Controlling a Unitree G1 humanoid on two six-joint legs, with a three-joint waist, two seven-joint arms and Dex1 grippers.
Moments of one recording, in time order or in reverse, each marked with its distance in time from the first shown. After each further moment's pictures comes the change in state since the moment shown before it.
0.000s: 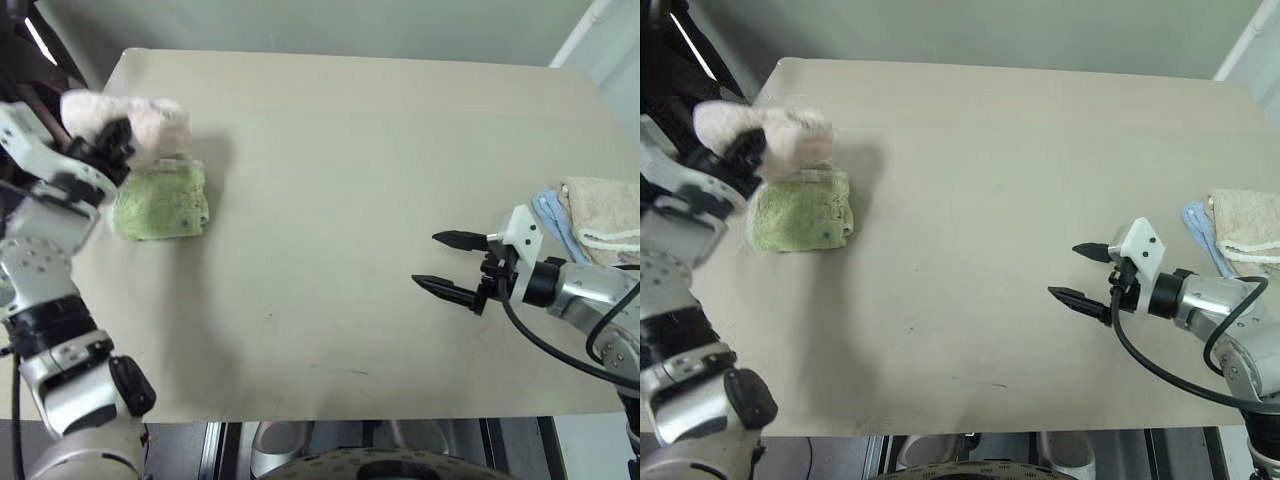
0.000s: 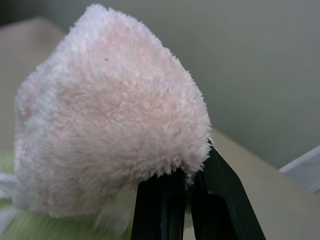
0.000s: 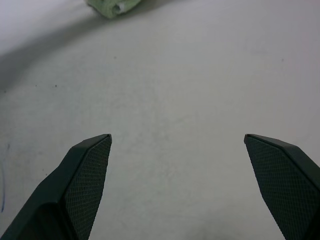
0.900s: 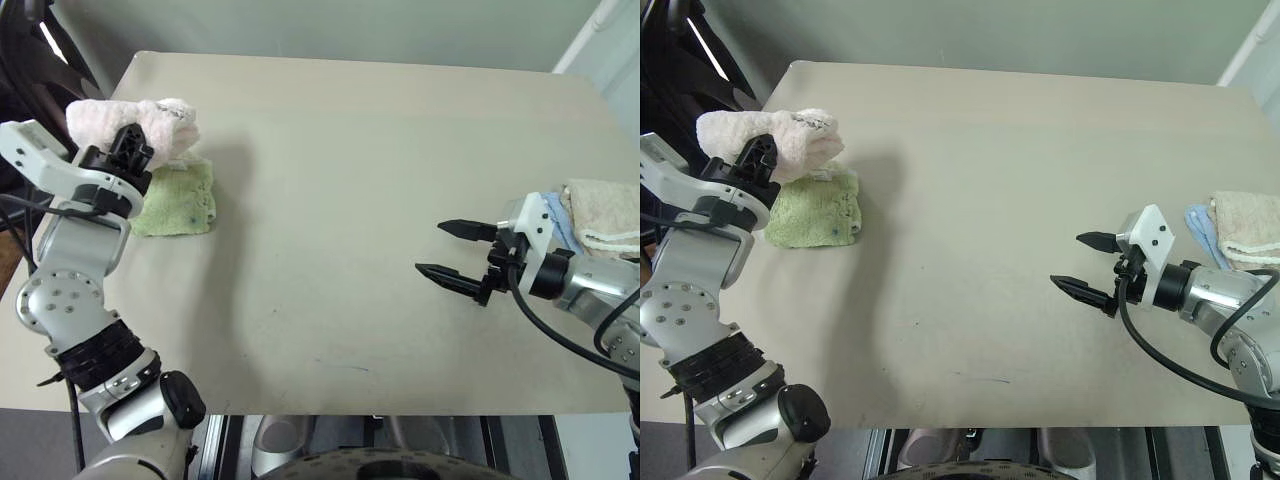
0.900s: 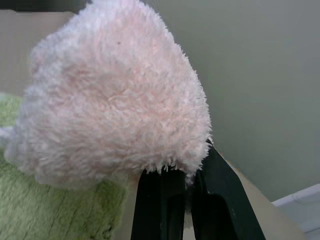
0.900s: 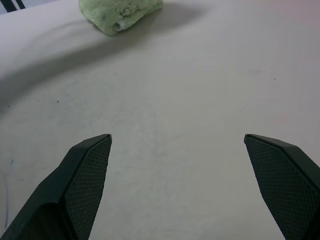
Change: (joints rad) left arm 0.048 -0.235 0.095 -0.414 -0.187 0.099 0.409; right arm -0.039 -0.001 -0.028 0.005 0.040 0.025 -0.021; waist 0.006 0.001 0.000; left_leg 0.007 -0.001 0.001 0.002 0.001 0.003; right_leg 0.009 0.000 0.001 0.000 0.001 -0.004
